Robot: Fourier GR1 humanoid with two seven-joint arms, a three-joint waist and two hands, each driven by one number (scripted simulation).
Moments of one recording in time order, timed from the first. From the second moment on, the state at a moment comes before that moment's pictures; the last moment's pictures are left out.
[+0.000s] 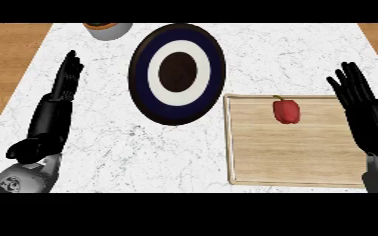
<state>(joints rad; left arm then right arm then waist) -0.17 0.51 -0.30 -1.64 0.17 0.43 -0.12 -0.09 -0.49 0.03 -1.48 -0.45 -0.03 -0.14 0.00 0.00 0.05</state>
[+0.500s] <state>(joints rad) -0.03 0.40 -0.36 -1.50 0.34 0.36 0.07 -0.24 -0.72 -0.14 -1.42 -0.30 -0.13 -0.16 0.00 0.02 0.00</state>
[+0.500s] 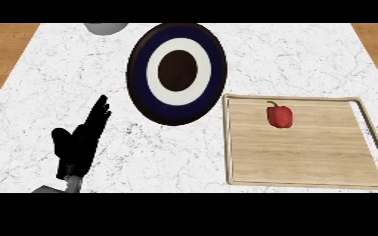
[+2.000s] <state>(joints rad) -0.02 0.30 -0.29 -1.40 0.35 0.23 0.15 -0.21 -0.84 0.10 -1.70 0.12 0.09 0.29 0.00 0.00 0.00</state>
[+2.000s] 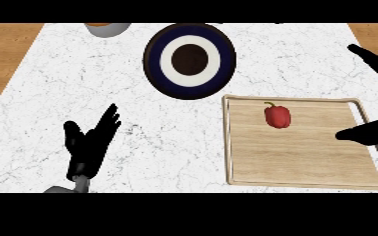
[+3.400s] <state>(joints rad) 0.02 0.19 -0.21 -1.44 0.21 0.16 0.20 -0.27 -0.45 0.19 -1.57 0.60 0.20 0.47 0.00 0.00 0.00</state>
